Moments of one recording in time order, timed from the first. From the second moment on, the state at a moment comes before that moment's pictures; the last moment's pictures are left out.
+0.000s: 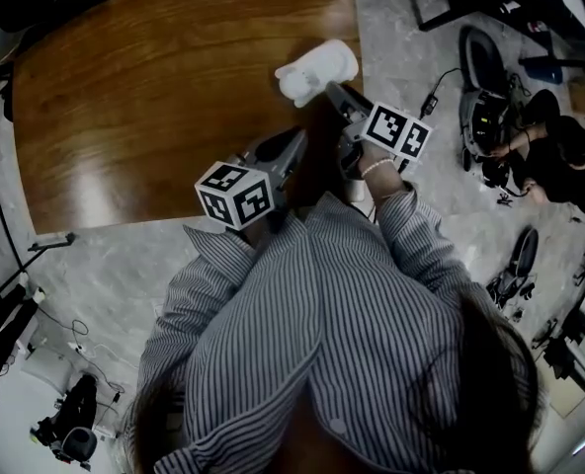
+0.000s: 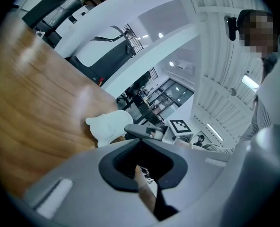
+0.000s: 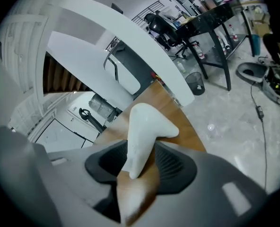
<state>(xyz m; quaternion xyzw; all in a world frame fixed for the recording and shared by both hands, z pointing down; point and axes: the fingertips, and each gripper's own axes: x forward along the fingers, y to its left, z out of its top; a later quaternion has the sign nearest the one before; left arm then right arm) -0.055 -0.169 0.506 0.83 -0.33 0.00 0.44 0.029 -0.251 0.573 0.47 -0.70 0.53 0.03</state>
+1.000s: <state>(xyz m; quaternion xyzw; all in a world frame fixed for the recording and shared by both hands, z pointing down) -0.057 -0.178 0.511 0.83 -0.35 0.01 0.44 0.019 -0.273 0.574 0.45 -0.70 0.55 0.01</state>
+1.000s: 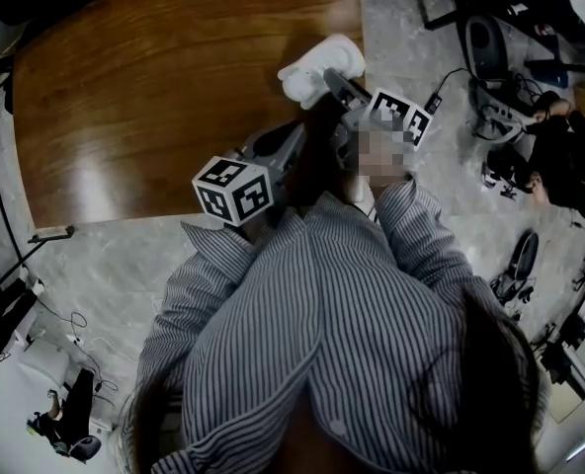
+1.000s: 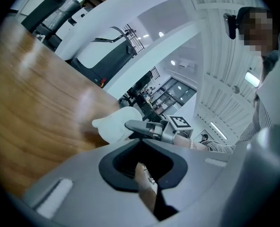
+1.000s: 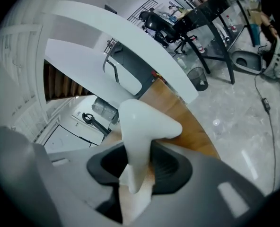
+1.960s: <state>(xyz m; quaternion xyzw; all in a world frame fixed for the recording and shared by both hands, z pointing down) -0.102 -0.211 0.409 0.85 -0.40 -0.09 0.34 -0.023 -0.232 0.330 0.33 -0.88 0.34 -0.11</state>
